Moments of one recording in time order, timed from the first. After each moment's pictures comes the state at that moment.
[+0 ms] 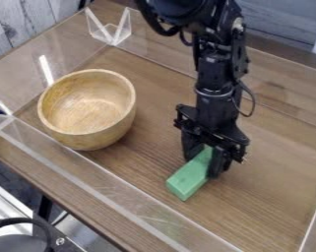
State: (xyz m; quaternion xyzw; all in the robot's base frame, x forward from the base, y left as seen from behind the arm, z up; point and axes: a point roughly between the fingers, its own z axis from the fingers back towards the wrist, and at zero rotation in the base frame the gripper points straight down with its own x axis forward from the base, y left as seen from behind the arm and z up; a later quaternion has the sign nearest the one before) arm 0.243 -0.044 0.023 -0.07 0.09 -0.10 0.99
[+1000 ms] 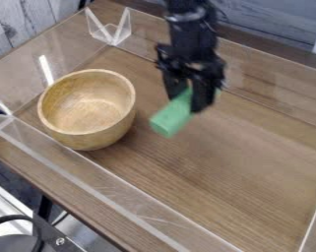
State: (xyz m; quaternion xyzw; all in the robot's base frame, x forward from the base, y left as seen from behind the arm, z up) arm 0.269 0.021 0.089 -0.11 0.04 -0.06 0.99
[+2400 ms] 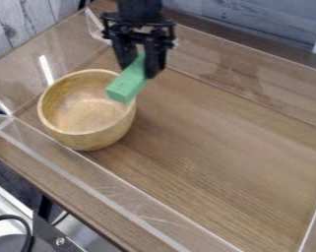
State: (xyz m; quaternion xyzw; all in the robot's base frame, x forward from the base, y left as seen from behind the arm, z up) arm 0.258 0.081 0.112 -0.09 0.04 0.03 0.99
